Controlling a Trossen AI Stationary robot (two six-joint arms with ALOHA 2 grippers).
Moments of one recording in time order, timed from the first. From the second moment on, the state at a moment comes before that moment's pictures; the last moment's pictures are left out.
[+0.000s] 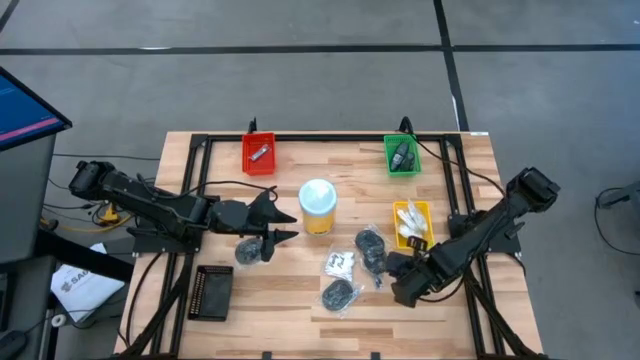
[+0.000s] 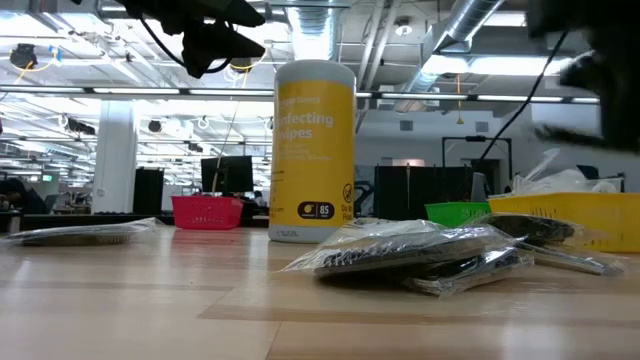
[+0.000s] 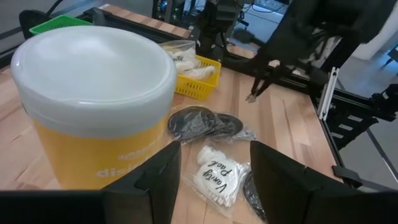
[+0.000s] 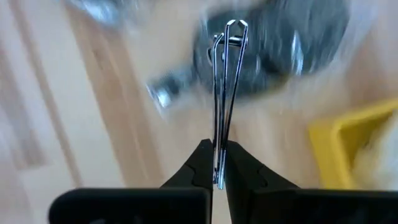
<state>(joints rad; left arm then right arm) -0.24 1.13 0.69 0.07 -0.31 -0.38 0.66 1.52 1.02 -0.92 0.27 0.90</state>
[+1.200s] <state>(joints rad) -0.24 1.13 0.69 0.56 -0.19 0.00 0.36 1.52 1.29 -0.16 0.55 0.04</state>
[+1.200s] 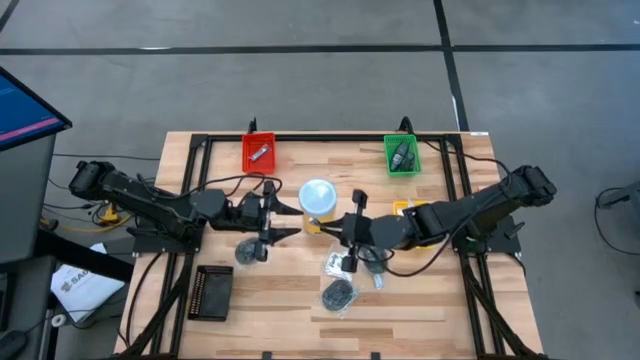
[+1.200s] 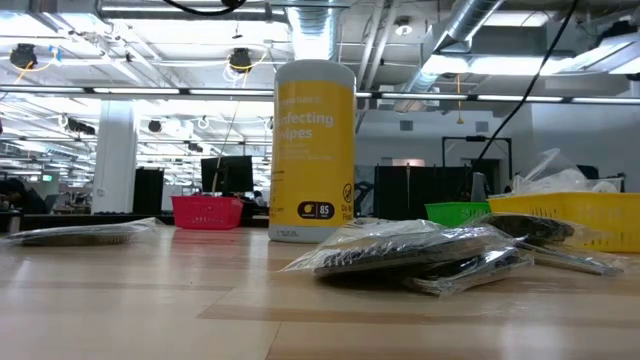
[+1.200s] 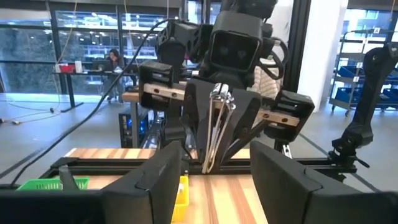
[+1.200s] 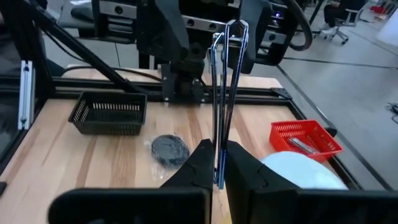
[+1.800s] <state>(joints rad) -0.23 1.24 0.69 0.77 -0.19 0.03 0.35 1.52 1.29 -0.10 0.52 0.00</state>
